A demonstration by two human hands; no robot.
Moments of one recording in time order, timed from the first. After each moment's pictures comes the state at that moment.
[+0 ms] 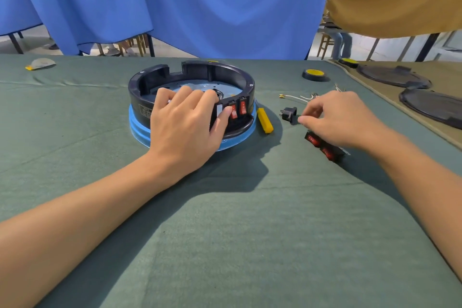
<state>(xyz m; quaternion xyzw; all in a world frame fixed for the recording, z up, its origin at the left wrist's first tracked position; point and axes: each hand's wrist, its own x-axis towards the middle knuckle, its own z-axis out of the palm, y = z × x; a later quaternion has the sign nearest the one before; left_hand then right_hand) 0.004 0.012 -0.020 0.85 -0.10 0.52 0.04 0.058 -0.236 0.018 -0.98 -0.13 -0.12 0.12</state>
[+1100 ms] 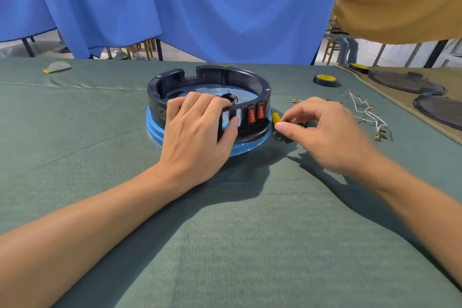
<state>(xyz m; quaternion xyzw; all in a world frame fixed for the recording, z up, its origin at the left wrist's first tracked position) -0.011 0.021 -0.021 0.88 -0.10 0.45 0.12 0.014 -0.185 0.015 -0.90 -0.22 -0.18 0.34</state>
